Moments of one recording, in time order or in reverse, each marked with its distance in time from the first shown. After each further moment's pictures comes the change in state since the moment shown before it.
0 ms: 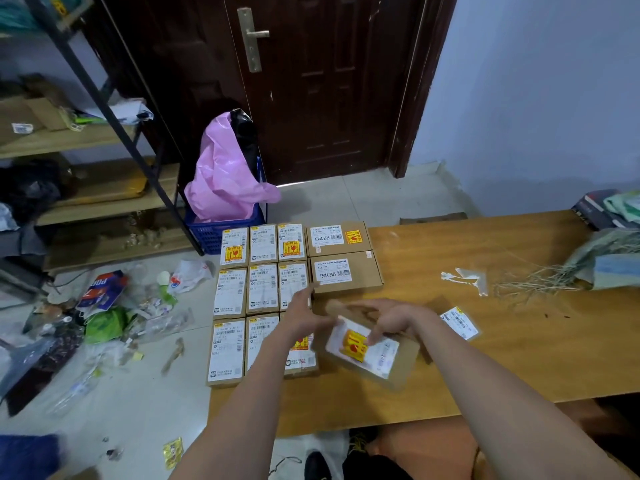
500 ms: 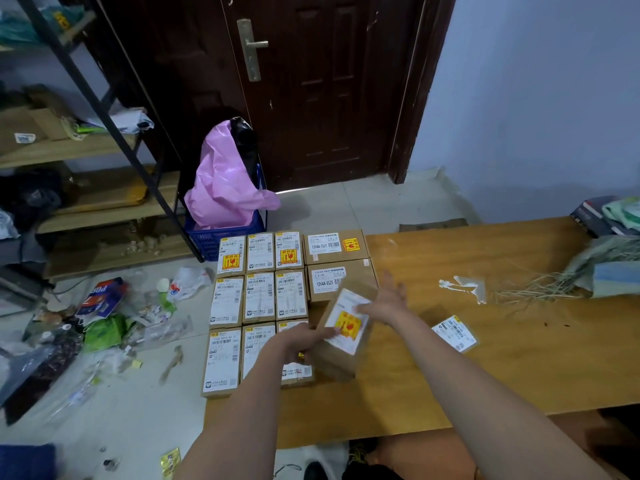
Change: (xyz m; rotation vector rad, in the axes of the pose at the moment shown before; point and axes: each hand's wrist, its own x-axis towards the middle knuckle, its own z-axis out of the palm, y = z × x) left_hand 0.003 -0.005 0.008 -0.146 -0.343 -0.376; right_hand 0.009 -0.018 -0.007 -0.033 0.566 0.116
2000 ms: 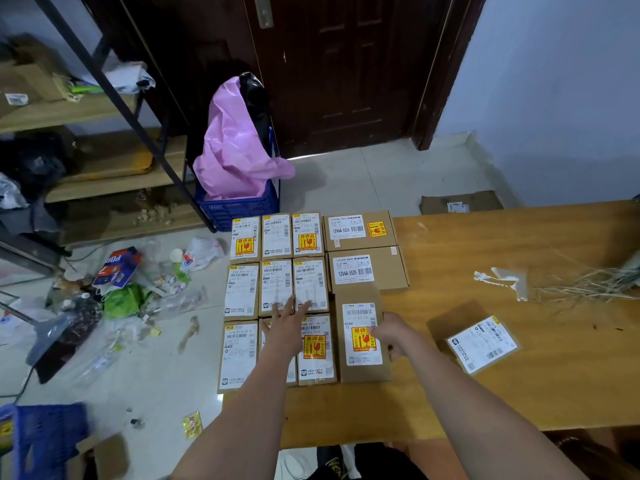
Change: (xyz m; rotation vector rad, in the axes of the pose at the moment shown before) left_hand 0.043 -0.045 -0.058 0.866 0.429 -0.002; right_hand 0.066 0.021 0.092 0.288 -0.314 0.374
